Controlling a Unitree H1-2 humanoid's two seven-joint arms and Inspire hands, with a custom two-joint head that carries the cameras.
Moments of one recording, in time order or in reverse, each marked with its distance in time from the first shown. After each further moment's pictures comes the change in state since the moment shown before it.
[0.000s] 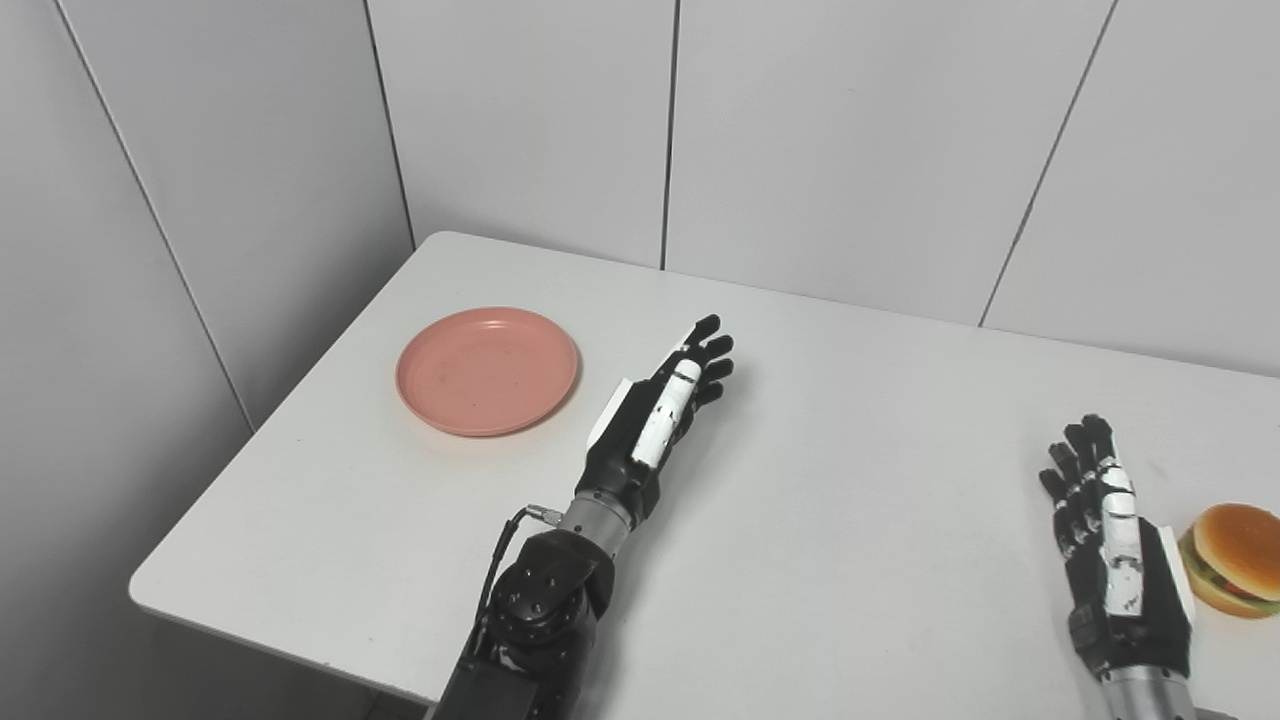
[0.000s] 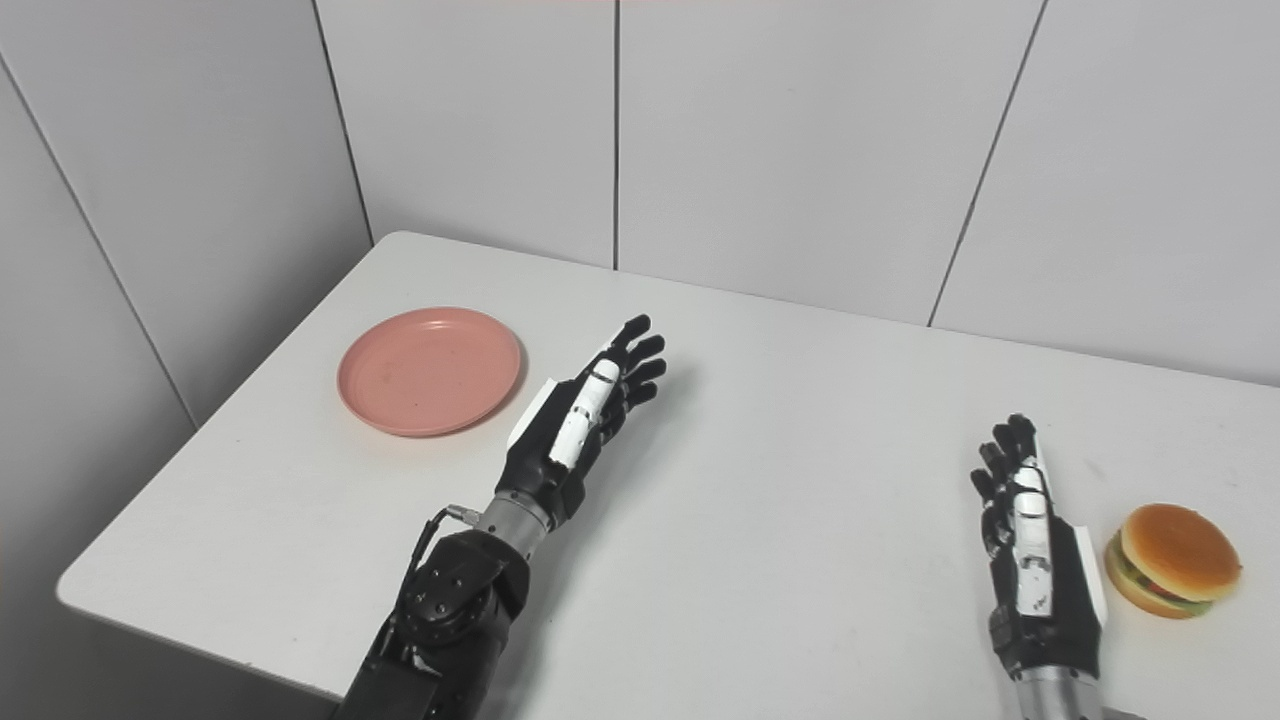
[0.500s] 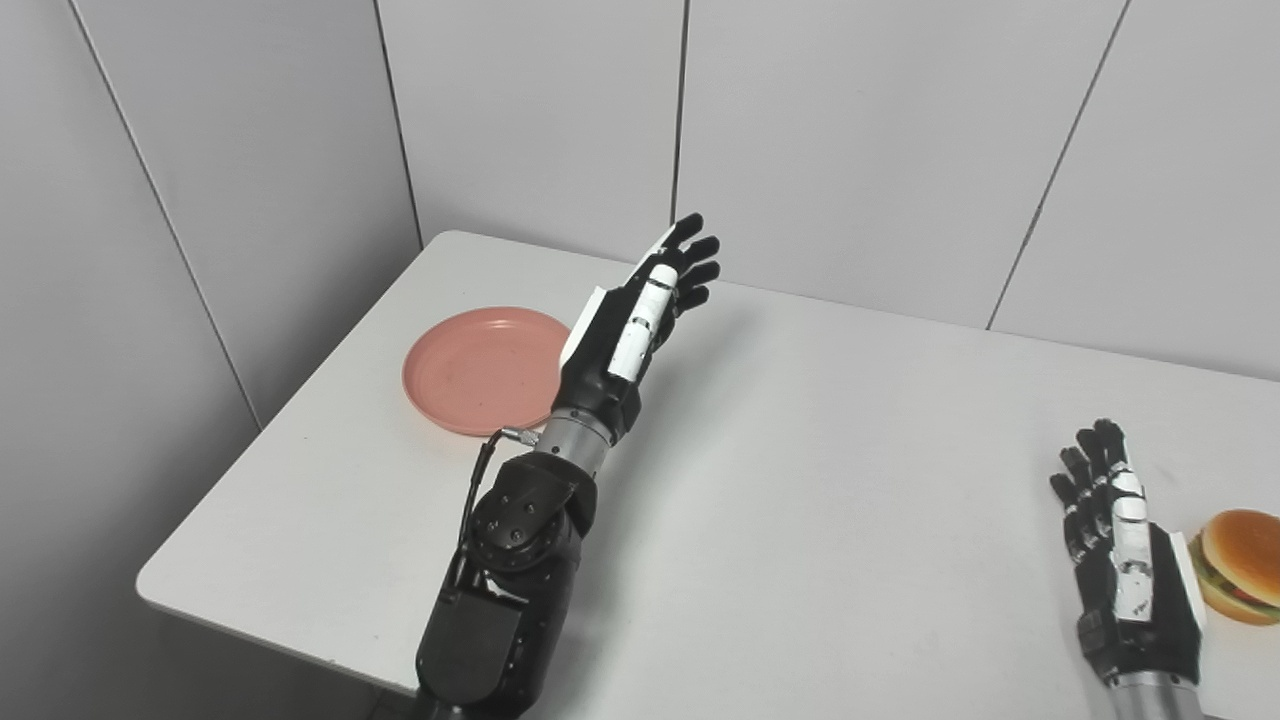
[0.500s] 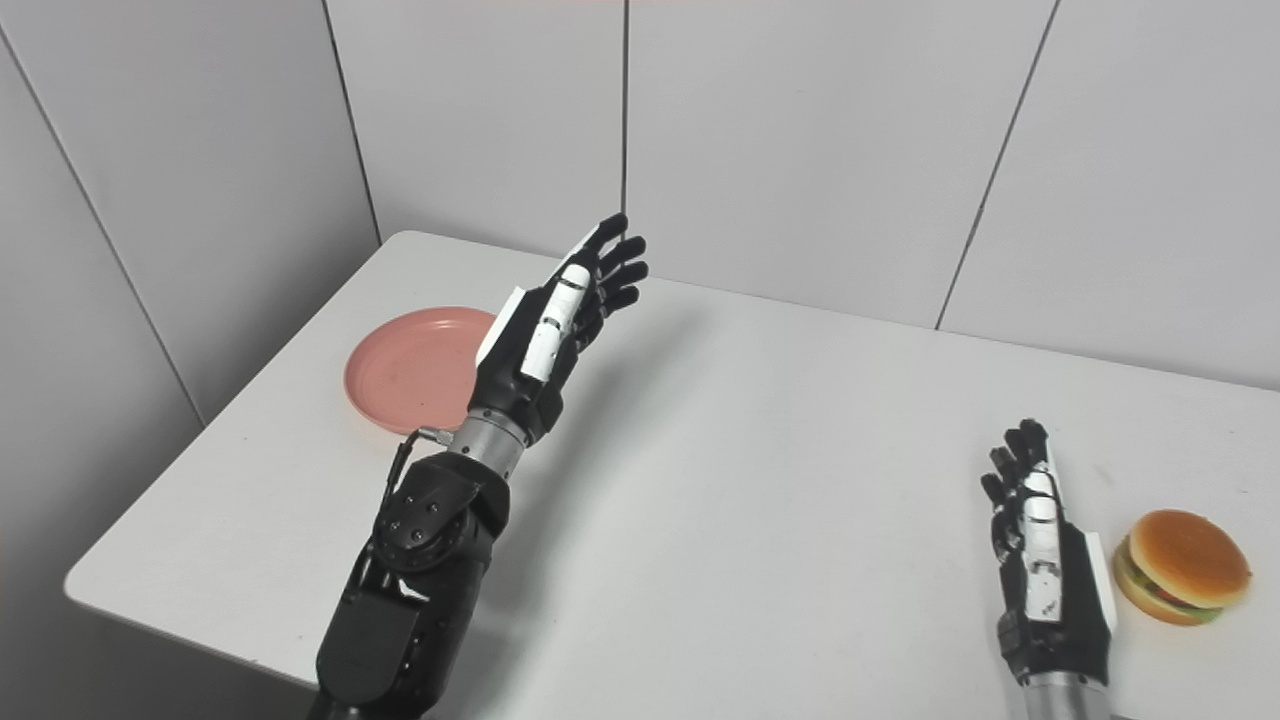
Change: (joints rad) left arm -0.112 0.052 0.107 -0.072 -0.006 0.036 0.030; right arm 0.000 0.001 0.002 -0.001 0.000 0.000 -0.003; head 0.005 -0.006
